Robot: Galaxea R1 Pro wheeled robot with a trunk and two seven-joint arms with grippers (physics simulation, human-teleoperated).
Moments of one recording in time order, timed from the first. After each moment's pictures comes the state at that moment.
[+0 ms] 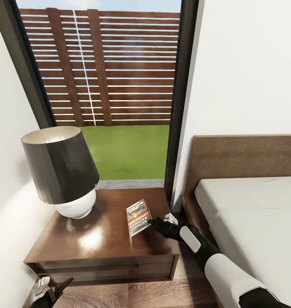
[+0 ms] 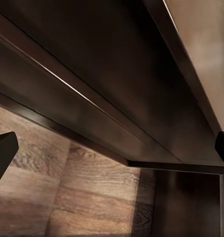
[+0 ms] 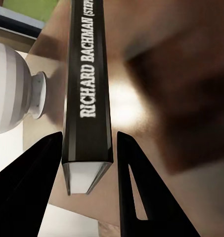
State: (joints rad) left arm -0.37 0.36 -0.19 -0.15 1.03 0.15 -0.96; right arm -0.75 0.08 0.26 -0.47 -0.90 0.47 0.25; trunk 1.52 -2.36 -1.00
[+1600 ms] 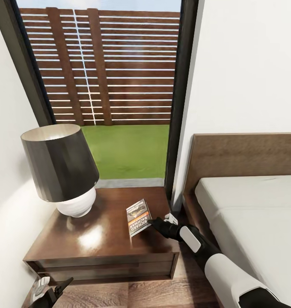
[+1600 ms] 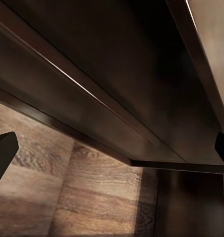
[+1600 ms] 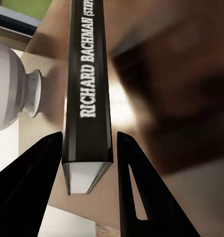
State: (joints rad) left arm -0.37 0.36 -0.19 -0.15 1.03 0.15 -0.96; right arm -0.75 0.08 0.26 -0.47 -0.90 0.47 0.25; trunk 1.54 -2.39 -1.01
